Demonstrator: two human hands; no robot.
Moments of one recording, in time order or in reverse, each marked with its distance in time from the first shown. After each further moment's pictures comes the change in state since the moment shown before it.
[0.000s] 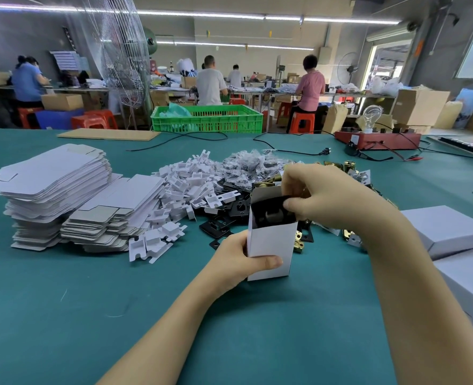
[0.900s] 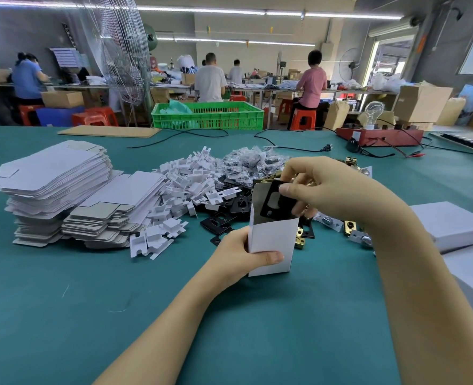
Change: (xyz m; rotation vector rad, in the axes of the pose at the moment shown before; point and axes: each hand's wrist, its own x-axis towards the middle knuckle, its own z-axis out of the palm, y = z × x) left_hand -0.001 0.001 -0.001 0.001 -0.011 -0.010; right_hand 0.002 0.005 0.002 0.260 0.005 0.053
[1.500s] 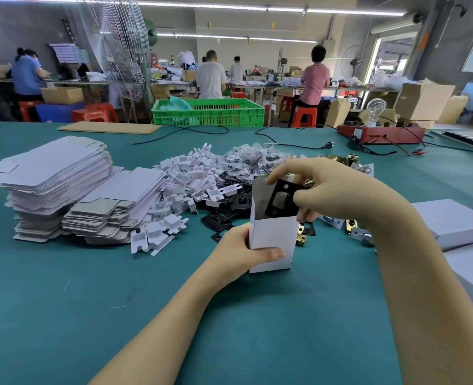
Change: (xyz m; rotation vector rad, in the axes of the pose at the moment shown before) left_hand 0.001 -0.003 0.000 0.009 -0.001 0.015; right_hand -0.003 -0.004 0.000 -0.013 -0.104 0.014
